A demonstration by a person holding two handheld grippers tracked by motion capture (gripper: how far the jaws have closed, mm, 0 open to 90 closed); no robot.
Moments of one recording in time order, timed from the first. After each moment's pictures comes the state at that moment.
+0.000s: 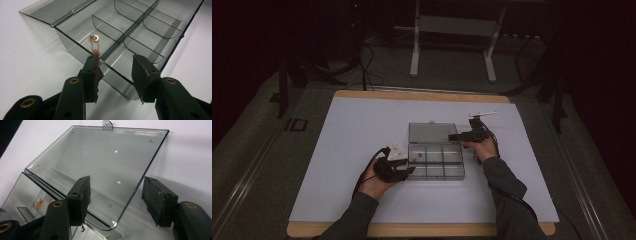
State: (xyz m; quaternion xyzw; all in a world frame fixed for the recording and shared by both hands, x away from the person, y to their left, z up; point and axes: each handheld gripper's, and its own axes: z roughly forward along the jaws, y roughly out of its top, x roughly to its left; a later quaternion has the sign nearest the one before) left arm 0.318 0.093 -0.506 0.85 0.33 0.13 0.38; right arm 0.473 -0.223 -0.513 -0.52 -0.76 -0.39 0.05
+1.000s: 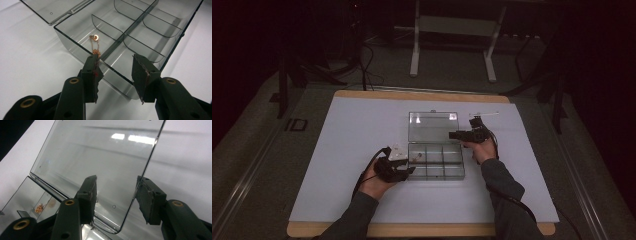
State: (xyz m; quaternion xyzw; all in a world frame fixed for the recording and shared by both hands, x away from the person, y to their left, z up) left arm 0.318 0.091 -0.505 0.86 0.33 0.13 0.38; right arm 0.463 -0.220 -0.504 -0.49 -0.77 -0.42 -0.01
